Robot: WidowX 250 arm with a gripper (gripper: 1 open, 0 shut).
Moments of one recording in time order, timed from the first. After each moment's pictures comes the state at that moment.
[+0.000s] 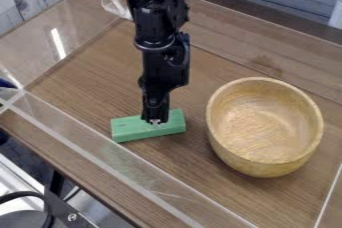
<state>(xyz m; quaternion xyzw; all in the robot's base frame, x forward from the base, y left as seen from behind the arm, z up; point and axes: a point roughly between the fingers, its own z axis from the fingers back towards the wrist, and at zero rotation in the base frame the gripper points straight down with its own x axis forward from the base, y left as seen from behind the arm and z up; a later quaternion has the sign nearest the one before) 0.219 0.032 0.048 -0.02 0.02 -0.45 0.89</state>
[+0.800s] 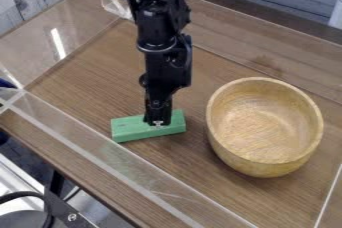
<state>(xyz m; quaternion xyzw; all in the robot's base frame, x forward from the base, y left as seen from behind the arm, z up) 0.222 0.030 0.045 -0.03 0.01 -0.45 0.89</state>
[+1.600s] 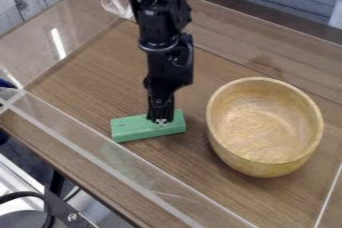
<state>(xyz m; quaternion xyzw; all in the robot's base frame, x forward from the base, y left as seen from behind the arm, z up) 0.227 0.030 0.045 -0.03 0.00 -0.45 0.90</state>
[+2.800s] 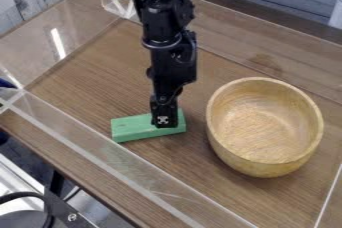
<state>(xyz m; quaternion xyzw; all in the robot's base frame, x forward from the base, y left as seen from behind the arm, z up) 0.232 0.028 0.043 -0.03 0.00 -0.45 0.89</state>
